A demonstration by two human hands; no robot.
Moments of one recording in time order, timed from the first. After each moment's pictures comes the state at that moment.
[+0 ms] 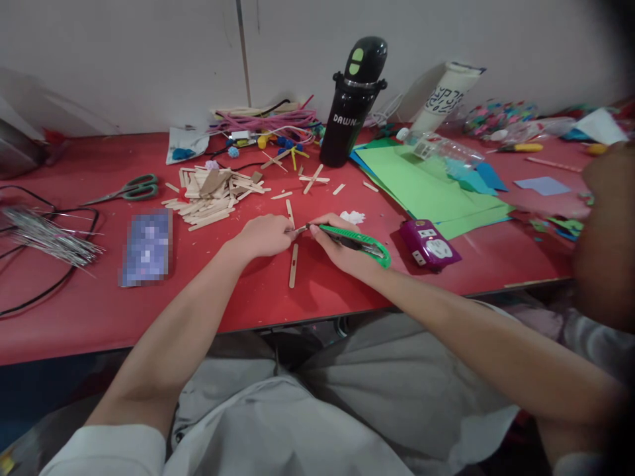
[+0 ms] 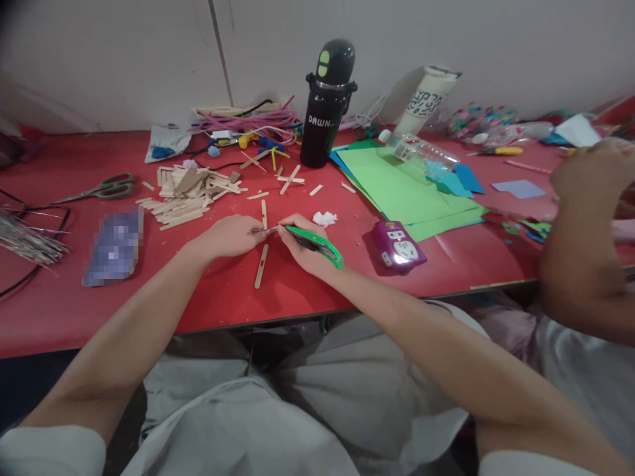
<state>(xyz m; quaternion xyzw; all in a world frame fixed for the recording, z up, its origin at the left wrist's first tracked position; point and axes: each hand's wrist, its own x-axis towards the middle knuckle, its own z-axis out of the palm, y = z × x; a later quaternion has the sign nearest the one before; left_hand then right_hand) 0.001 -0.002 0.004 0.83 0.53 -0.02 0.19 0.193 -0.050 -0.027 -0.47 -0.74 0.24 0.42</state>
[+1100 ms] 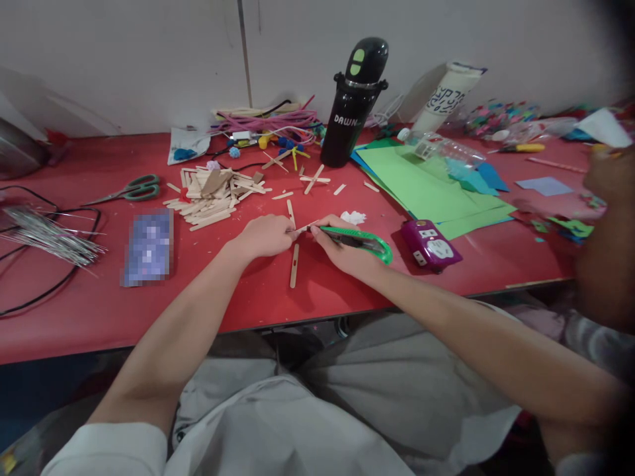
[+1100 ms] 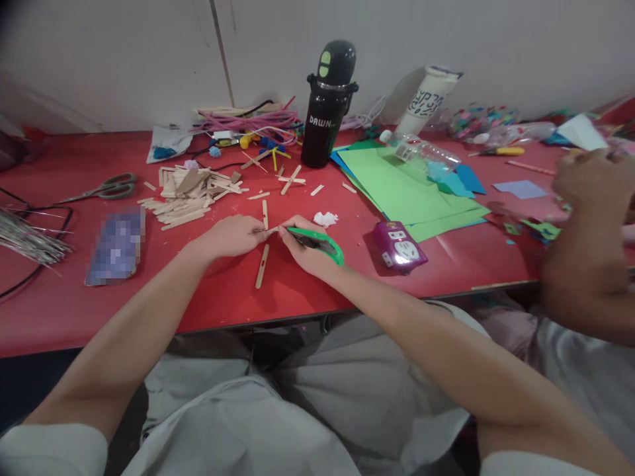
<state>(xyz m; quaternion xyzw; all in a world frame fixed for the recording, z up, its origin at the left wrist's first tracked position) 0.001 -0.001 0.001 0.83 0.52 -0.02 0.19 0.196 -0.050 -0.030 -0.49 -0.75 0.23 0.39</state>
